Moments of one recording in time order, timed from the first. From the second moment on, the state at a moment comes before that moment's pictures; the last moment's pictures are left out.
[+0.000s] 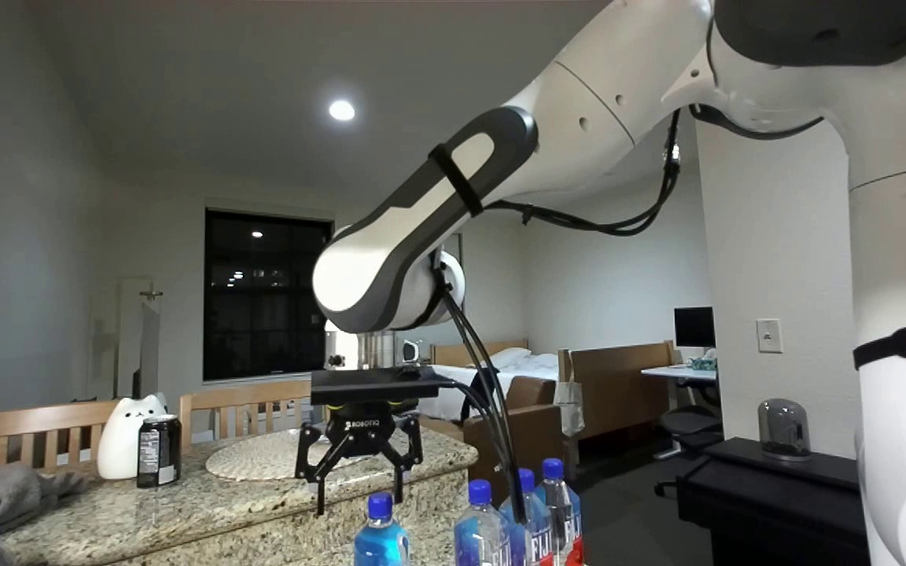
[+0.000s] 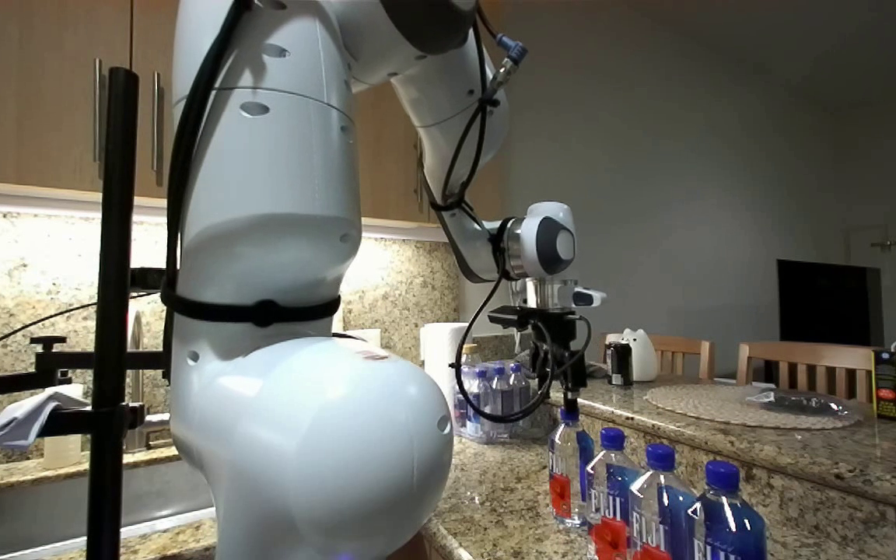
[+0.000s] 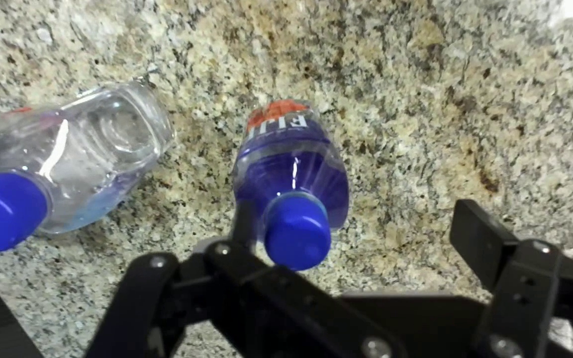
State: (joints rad) arm 0.13 -0.07 0.19 -2.25 0.01 2.23 0.74
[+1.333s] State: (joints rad) arm 0.13 0.03 0.15 -2.15 -0.01 2.10 0.50
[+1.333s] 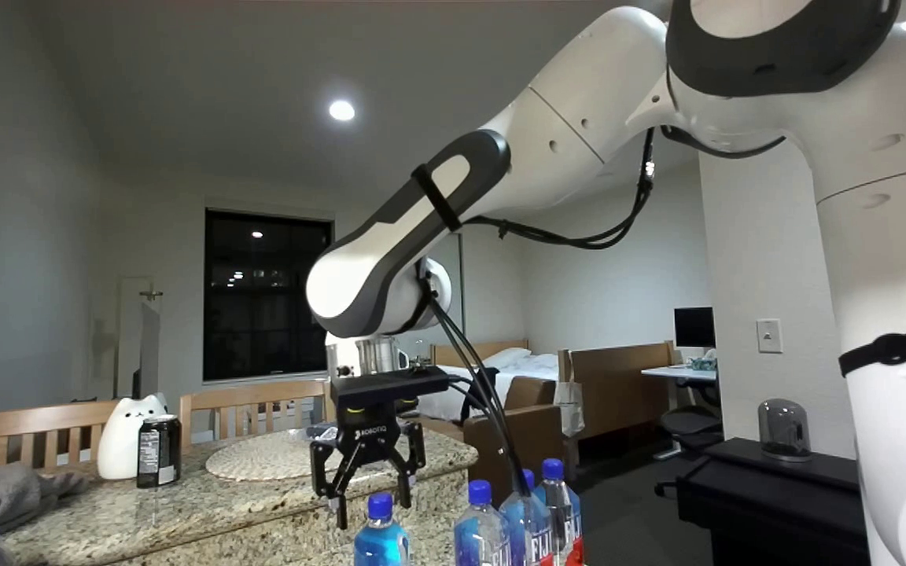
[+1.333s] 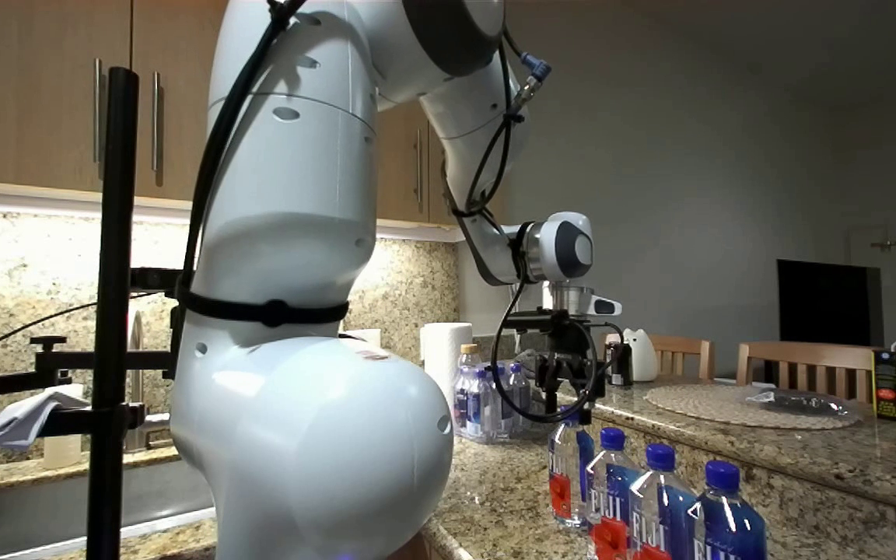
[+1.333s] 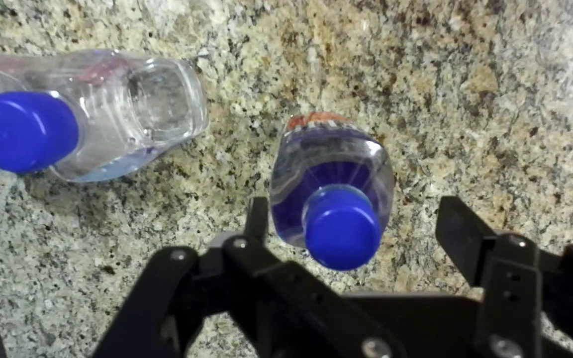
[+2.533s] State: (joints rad) arm 0.14 0.02 0.15 -2.13 -0.04 2.05 0.47
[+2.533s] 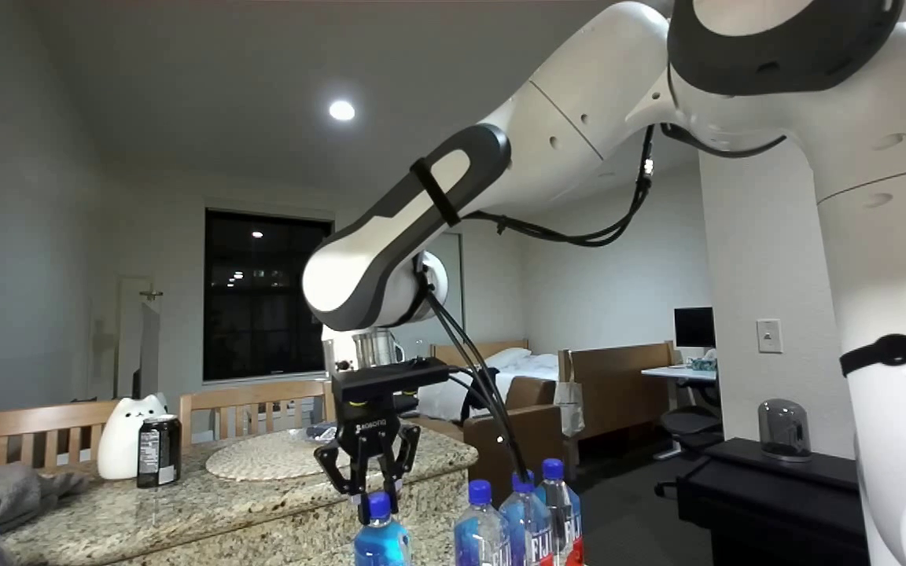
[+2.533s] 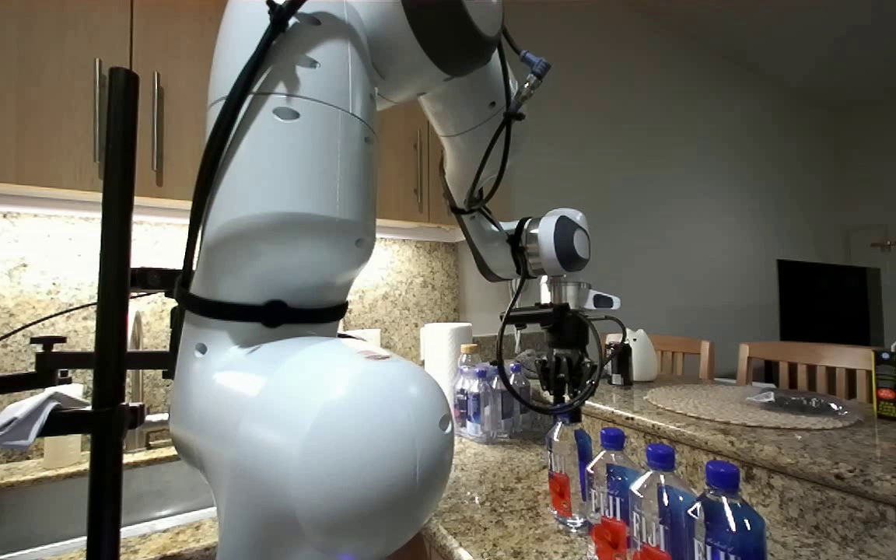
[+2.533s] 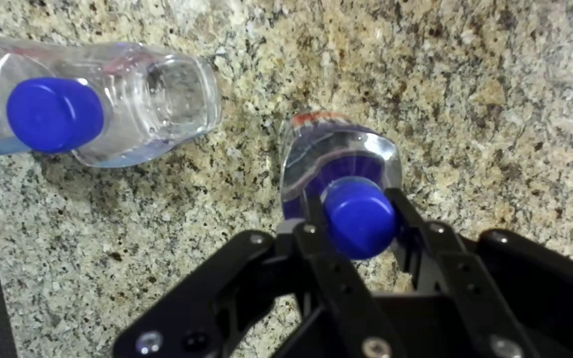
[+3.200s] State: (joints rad) arm 0.13 -0.12 0.10 -2.14 0.02 2.00 0.40
